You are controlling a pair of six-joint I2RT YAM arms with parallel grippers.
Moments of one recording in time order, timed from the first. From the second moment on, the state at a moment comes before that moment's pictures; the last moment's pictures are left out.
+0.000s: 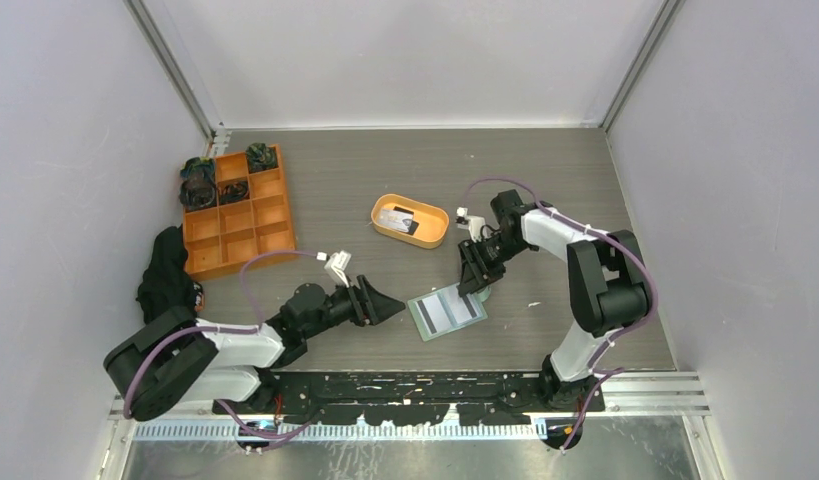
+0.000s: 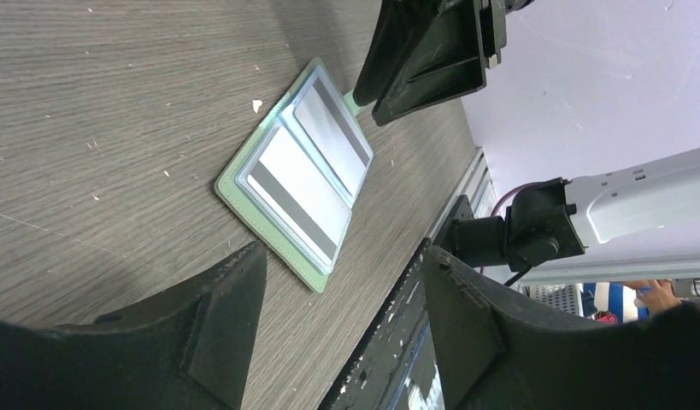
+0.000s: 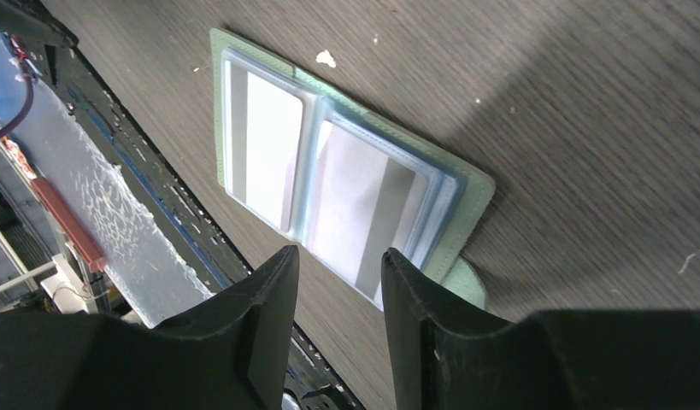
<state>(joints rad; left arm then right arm) -0.81 1.22 0.12 0.90 0.19 -0.94 0.26 1.69 1.00 -0.77 -0.72 -0.22</state>
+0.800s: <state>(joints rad) -0.89 1.75 0.20 1.35 0.25 -1.08 0.27 1.79 1.05 -0.82 -0.66 -0.22</state>
